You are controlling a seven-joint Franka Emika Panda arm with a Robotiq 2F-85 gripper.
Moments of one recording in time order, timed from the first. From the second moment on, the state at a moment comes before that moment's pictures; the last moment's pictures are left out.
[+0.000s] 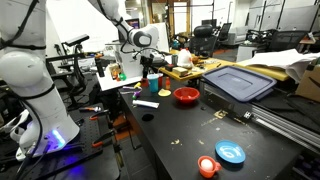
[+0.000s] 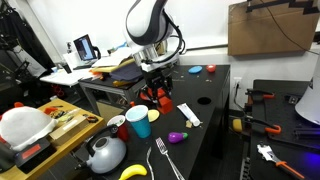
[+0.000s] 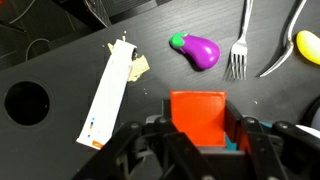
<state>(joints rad) 0.19 0.35 0.07 -2.06 0.19 2.19 0.54</state>
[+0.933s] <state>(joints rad) 0.18 0.23 0.00 -2.12 -0.05 2.14 0.59</state>
